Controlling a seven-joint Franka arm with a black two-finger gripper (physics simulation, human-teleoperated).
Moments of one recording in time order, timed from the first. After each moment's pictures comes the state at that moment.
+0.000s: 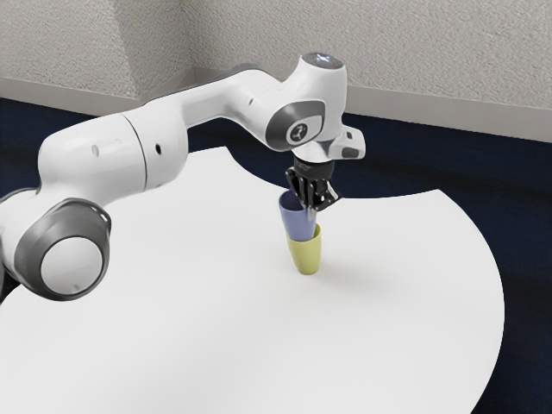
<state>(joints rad) -0.16 0.77 -0.25 -1.00 0.34 1.72 -0.11</state>
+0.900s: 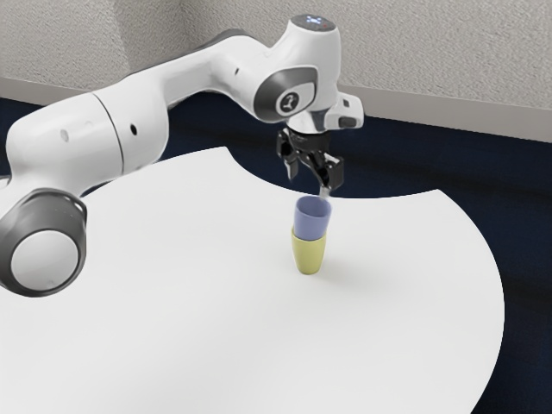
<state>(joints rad) -0.18 0.65 -0.25 -1.03 0.33 1.70 -0.11</state>
